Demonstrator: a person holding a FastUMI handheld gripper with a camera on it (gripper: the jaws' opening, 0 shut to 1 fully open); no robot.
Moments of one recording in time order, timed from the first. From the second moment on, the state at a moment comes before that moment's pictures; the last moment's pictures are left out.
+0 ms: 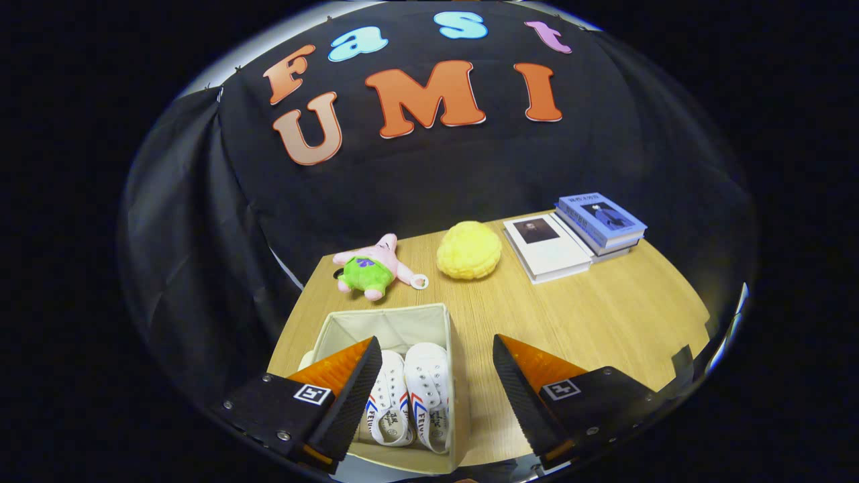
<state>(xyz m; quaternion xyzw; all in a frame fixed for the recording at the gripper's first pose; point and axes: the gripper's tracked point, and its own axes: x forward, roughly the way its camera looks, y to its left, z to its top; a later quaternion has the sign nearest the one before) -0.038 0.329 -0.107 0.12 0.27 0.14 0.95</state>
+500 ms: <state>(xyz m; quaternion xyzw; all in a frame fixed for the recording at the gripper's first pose) -0.016 0.237 0.036 0.09 0.11 0.09 0.99</state>
